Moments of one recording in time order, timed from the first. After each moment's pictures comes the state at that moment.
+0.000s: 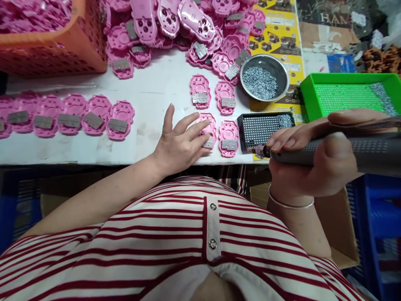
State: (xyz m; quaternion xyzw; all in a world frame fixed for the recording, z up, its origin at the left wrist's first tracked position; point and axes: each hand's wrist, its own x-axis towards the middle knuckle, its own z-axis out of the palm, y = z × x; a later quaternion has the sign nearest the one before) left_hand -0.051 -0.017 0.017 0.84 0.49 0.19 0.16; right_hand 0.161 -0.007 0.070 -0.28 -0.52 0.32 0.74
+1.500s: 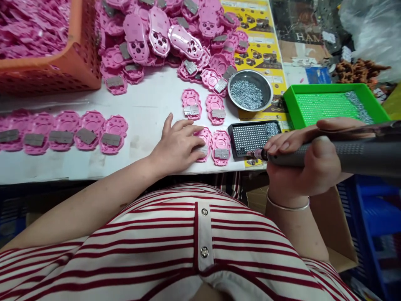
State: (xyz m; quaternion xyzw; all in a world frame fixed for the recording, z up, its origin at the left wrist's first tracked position) left_hand -0.041 0.008 0.021 0.84 0.48 0.18 0.17; right_hand 0.176 0.004 0.068 -0.28 -0.53 0.27 0.75
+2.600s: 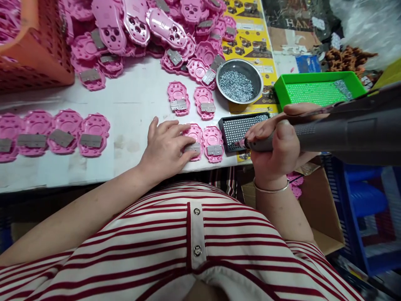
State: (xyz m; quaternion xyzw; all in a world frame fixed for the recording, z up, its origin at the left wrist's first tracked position) left_hand -0.036 -0.011 0.012 0.81 0.52 0.22 0.14; right_hand 0.183 0.018 0.034 -0.33 -0.55 0.22 0.74
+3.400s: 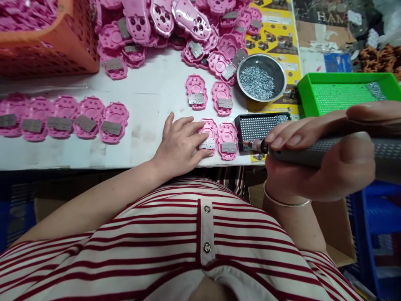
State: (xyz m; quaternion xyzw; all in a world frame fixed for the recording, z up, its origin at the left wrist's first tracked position) left_hand -0.040 -0.017 0.004 0.82 0.51 0.22 0.11; right_hand 0.157 0.005 0.071 -0.25 -0.56 0.27 0.74
